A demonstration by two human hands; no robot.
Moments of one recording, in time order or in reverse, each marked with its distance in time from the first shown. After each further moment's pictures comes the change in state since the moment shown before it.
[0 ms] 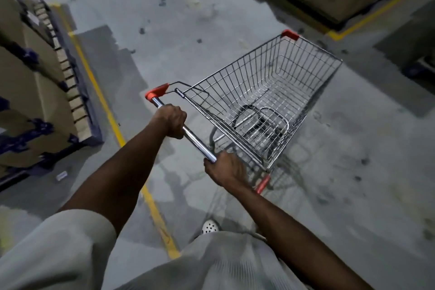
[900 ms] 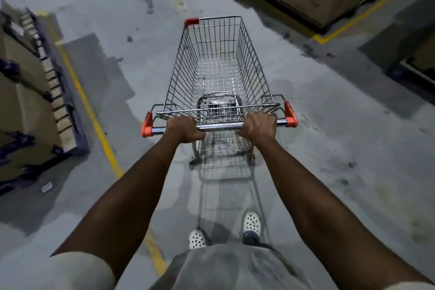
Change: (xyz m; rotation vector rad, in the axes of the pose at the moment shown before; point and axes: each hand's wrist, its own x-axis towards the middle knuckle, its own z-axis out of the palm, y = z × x) left_hand 0.054 0.105 -0.065 -0.484 0.002 -0.200; right_hand 0.146 0.116 -0.144 -0.611 0.166 -0.035
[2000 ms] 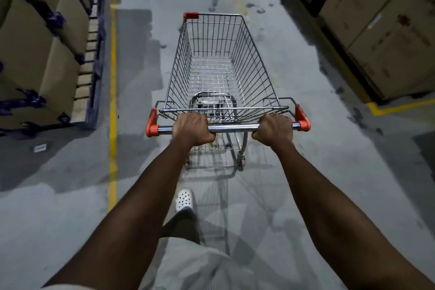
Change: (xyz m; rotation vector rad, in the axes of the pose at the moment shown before) left_hand 0.179 -0.113 -0.057 -0.170 0.152 -0.222; right_hand 0.280 -0.111 -0.069 -0.143 0.097 -0.366
